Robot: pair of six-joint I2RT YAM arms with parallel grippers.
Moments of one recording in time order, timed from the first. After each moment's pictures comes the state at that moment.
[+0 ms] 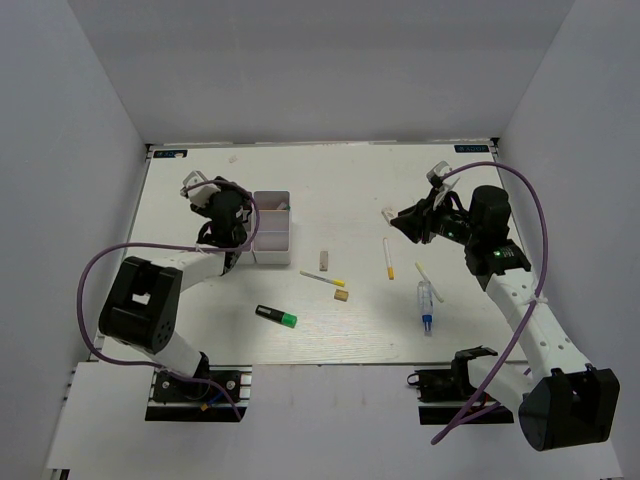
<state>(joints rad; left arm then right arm) -0.32 1.57 0.73 0.64 -0.72 -0.71 0.18 1.02 0.82 -0.09 -0.73 -0.06</state>
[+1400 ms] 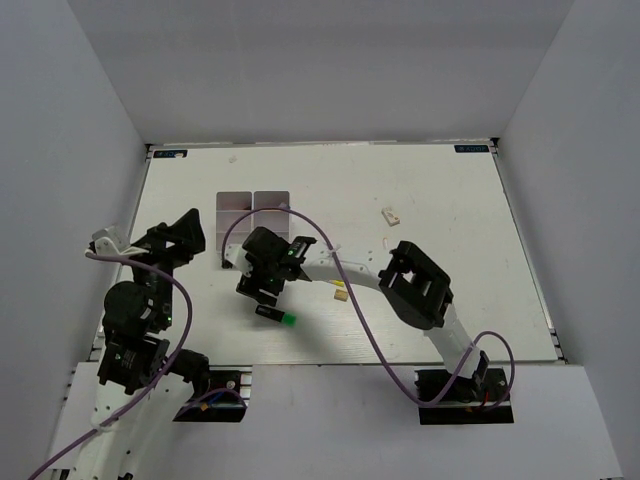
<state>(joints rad) -0.32 0.34 0.69 -0.14 -0.39 -0.51 1.12 2.14 1.65 -0.45 -0.18 -0.26</state>
